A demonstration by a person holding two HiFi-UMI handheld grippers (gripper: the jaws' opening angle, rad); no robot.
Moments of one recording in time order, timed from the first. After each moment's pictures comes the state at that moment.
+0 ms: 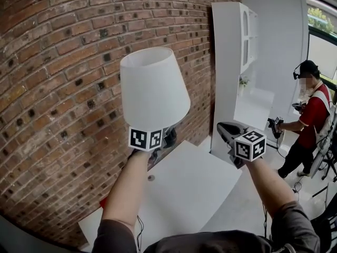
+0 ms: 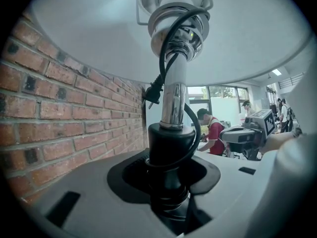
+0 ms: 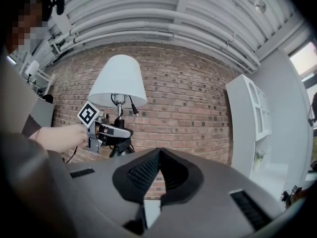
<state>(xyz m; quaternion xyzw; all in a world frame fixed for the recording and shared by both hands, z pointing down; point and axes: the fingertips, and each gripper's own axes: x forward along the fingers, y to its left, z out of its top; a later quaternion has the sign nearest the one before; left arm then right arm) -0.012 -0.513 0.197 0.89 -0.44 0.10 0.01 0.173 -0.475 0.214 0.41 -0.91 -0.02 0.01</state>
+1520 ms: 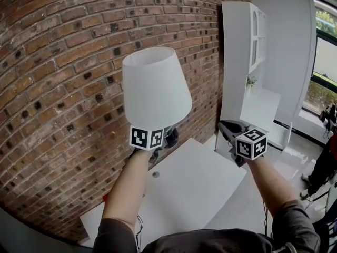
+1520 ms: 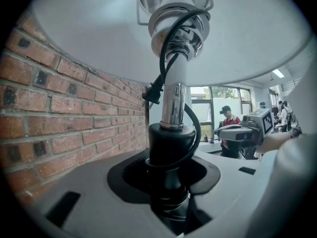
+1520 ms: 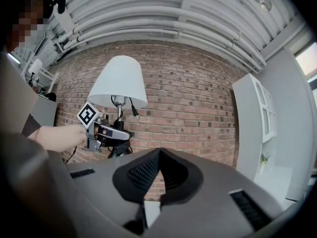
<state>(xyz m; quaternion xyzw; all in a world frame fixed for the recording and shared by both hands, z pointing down) -0.043 -0.505 0.207 0.89 -0.45 0.10 0.03 0.140 -0.478 0.211 0.39 -0.92 -0.03 0.02</state>
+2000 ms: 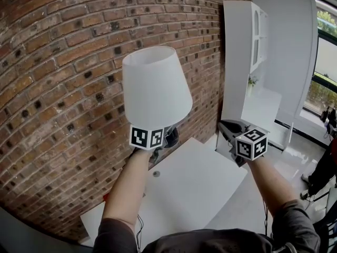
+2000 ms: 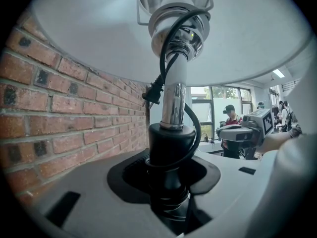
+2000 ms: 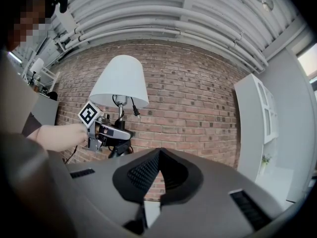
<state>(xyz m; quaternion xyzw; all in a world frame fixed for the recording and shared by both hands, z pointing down) -0.048 -0.508 0.208 0.89 -0.45 0.10 0.03 0.134 -0.479 0.211 0.38 -0.92 -0.03 0.02</state>
